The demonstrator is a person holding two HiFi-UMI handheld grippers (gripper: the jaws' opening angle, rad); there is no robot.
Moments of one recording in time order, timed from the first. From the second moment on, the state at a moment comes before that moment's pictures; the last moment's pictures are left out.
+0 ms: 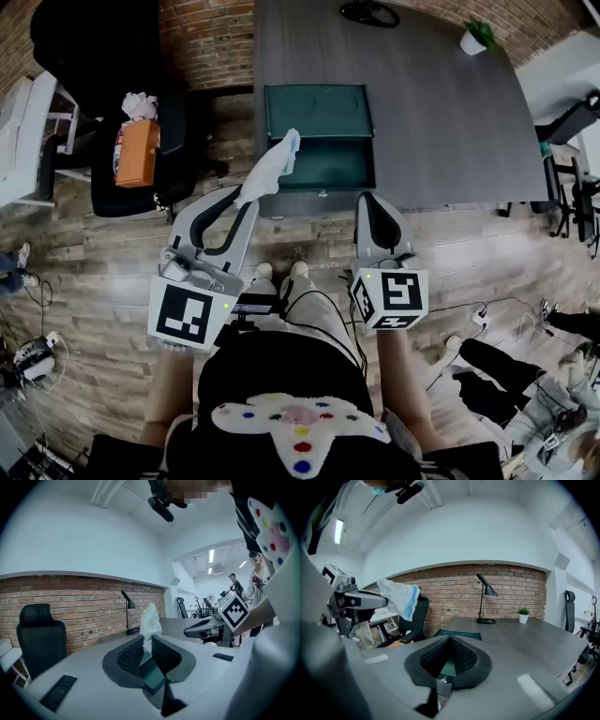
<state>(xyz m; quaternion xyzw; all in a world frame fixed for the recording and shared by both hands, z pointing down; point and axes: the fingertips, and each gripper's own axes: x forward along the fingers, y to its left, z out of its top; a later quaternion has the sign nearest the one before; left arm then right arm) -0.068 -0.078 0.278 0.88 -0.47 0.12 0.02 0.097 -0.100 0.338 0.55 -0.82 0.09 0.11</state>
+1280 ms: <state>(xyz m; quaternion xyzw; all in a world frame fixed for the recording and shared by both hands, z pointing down) -0.045 -0.105 0.293 0.90 -0.42 0.14 0.01 0.124 -0.087 0.321 0.59 -0.80 0.09 0.09</state>
